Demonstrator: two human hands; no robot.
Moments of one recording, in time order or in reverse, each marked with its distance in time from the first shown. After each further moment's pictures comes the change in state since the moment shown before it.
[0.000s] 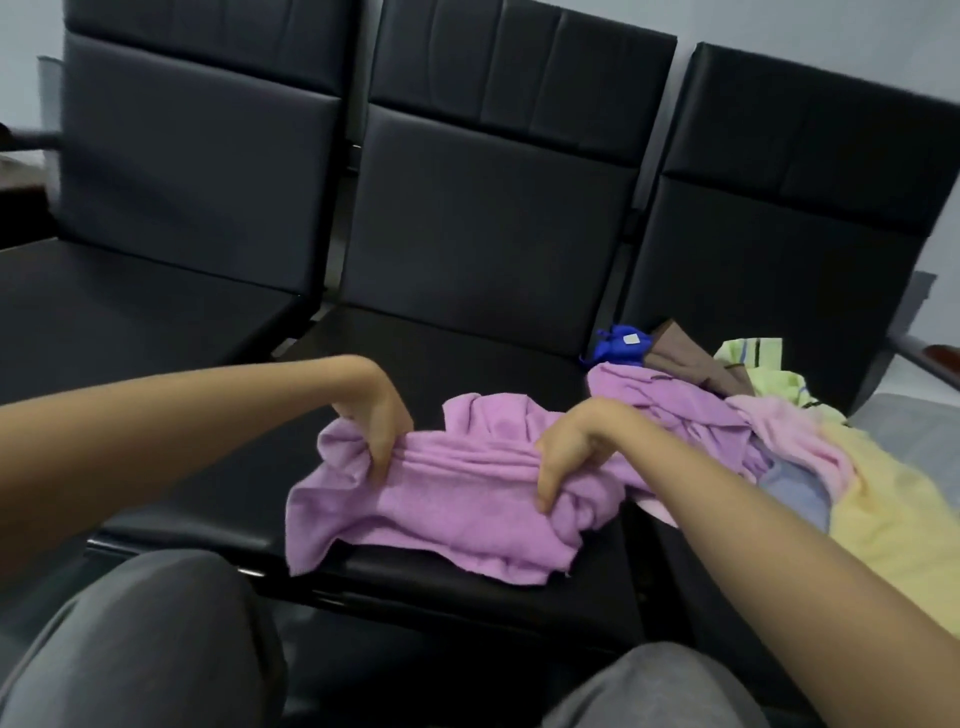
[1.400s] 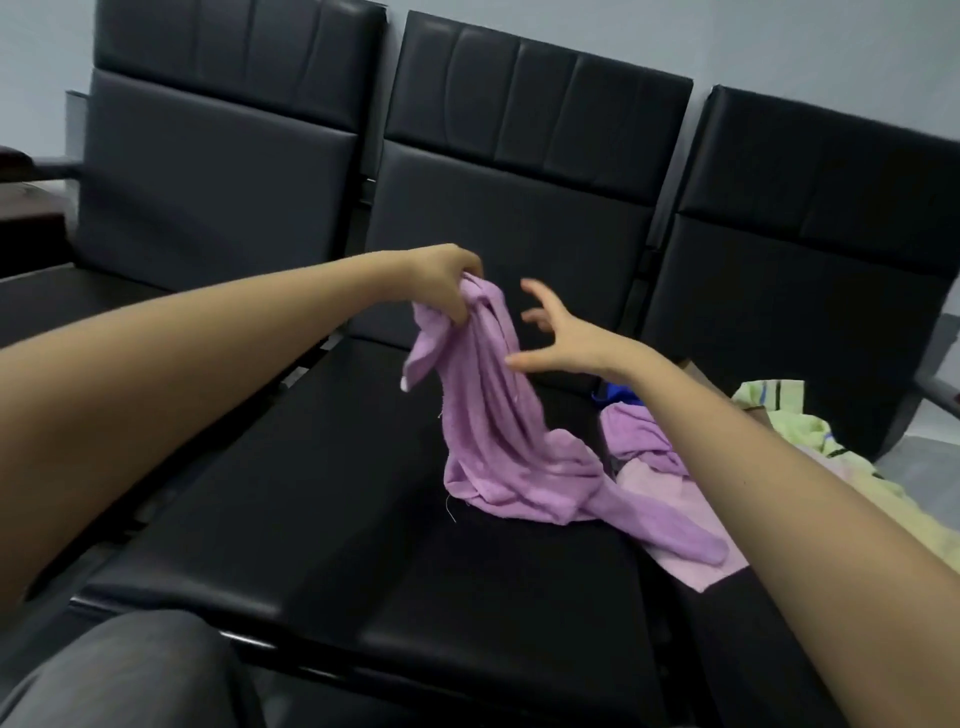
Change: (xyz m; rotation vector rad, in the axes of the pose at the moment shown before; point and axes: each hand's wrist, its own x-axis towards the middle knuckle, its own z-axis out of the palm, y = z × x) left_hand -0.056 -0.007 -0.126 -0.232 1.079 0.171; right_hand -0.006 -0.007 -0.108 0.409 0.699 -0.612
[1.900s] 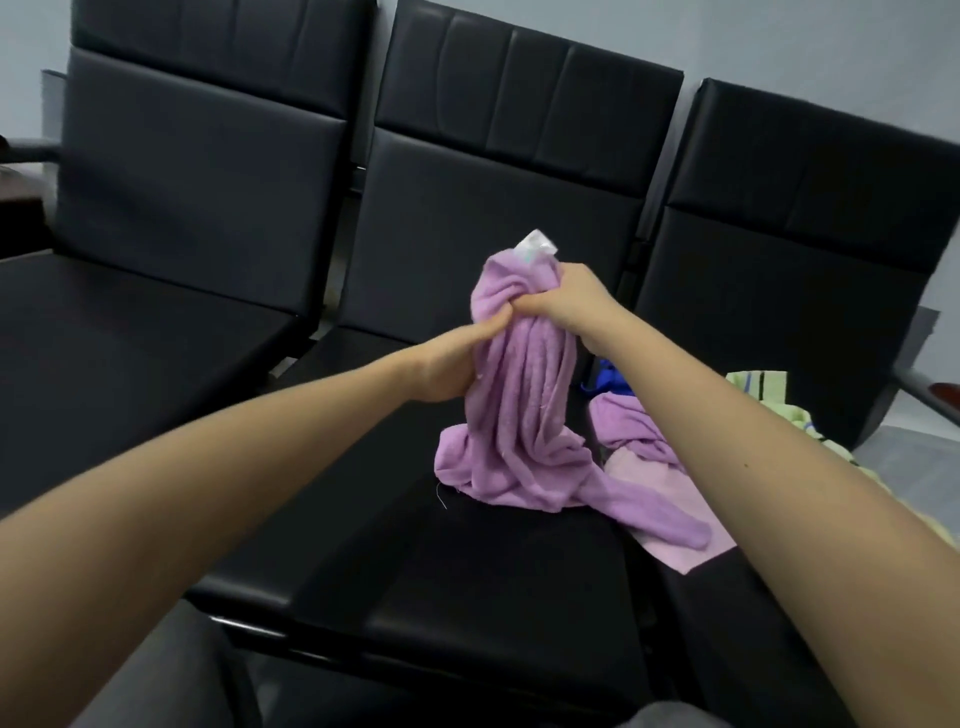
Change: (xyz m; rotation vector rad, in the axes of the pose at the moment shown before) left_hand -0.020 0.010 0.097 -1.337 -0.313 0.088; right_hand -0.005 -0.035 -0.005 0.167 0.391 0.075
